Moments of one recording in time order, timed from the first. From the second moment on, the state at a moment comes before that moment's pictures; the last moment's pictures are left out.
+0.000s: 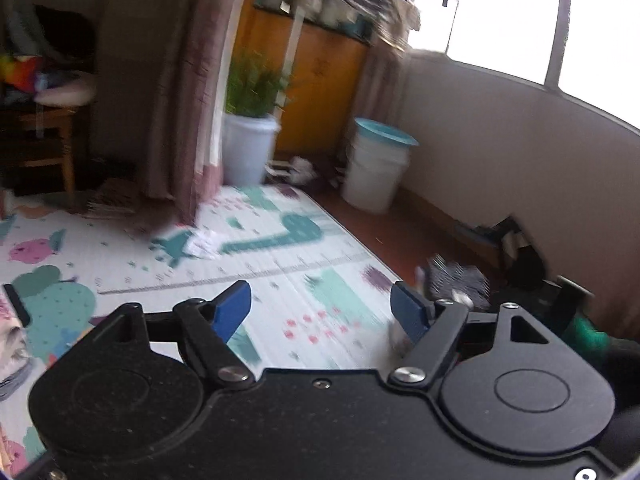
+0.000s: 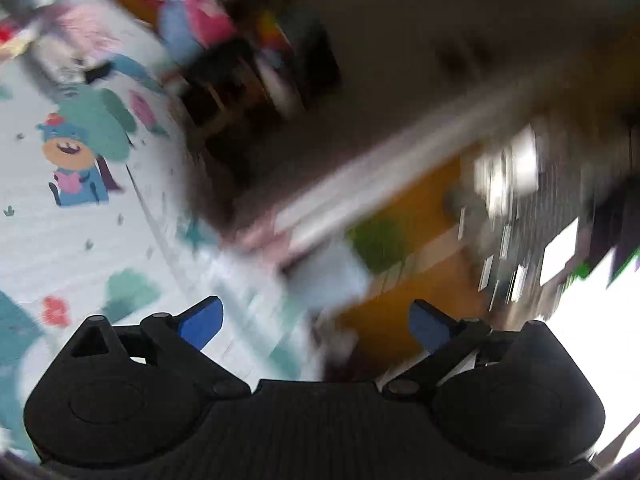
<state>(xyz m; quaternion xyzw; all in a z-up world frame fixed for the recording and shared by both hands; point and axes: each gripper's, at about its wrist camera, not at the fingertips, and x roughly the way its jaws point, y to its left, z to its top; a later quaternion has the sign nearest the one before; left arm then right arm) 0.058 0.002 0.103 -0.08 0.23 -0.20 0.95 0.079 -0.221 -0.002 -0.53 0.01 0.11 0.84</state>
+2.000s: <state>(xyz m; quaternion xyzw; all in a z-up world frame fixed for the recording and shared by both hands) 0.025 0.003 0.002 0.02 0.45 0.02 0.89 0.046 -0.190 -0.015 0.02 0.47 0.13 0.87</state>
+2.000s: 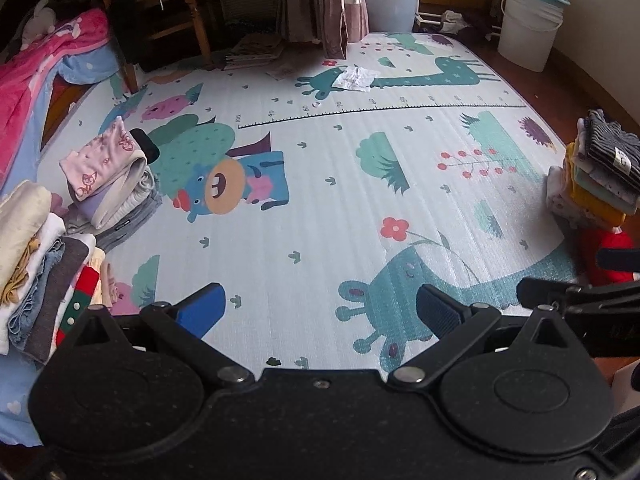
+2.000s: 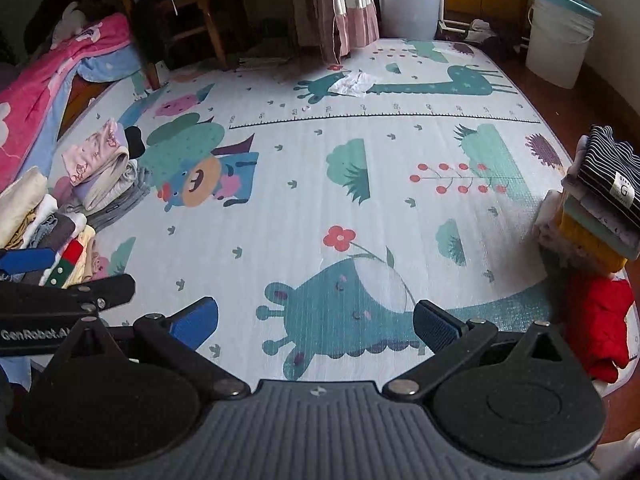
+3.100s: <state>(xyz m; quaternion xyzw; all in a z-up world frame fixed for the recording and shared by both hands) 0.025 0.005 -0.002 0.00 0.46 0.02 0.89 0.050 -0.187 -0.029 0.02 0.48 0.11 0.87</state>
